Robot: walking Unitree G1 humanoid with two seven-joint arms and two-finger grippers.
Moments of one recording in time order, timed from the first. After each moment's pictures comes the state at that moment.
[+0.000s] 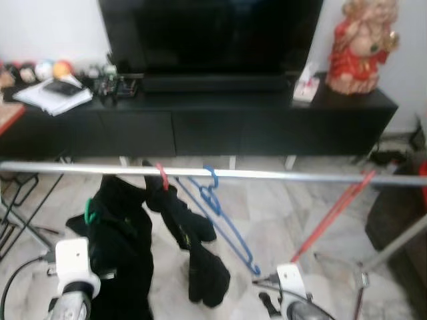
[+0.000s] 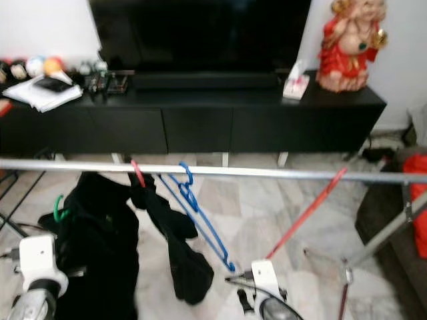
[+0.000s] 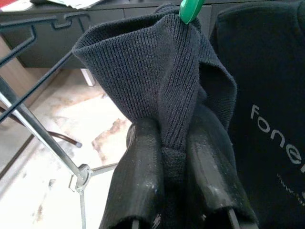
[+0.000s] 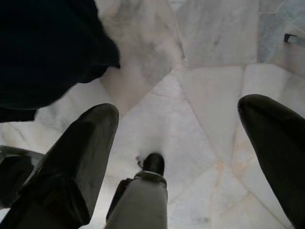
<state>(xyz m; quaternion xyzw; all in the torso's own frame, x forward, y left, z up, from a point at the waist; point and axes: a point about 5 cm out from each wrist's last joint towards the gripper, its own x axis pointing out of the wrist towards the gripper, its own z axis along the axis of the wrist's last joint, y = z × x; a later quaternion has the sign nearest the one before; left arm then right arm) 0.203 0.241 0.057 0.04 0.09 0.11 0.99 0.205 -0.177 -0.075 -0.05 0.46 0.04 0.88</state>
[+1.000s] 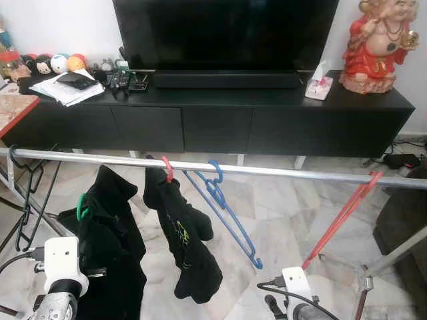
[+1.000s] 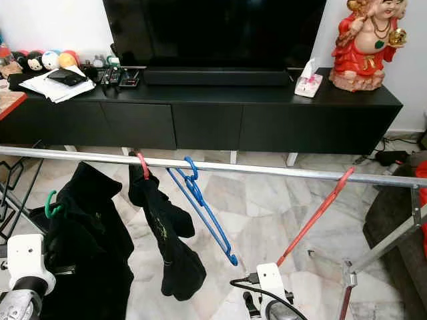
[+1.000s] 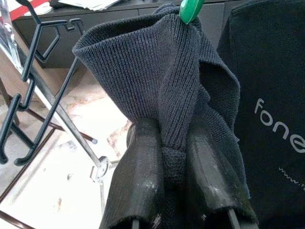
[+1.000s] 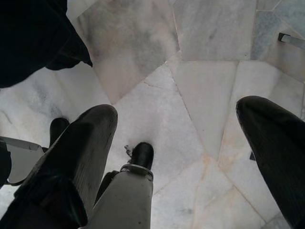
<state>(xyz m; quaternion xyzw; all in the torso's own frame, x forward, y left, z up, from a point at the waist) 0.202 0.258 0.065 0.07 0.08 0.10 0.99 0.200 -0.181 -0.077 -0.05 0.47 0.03 0.88</state>
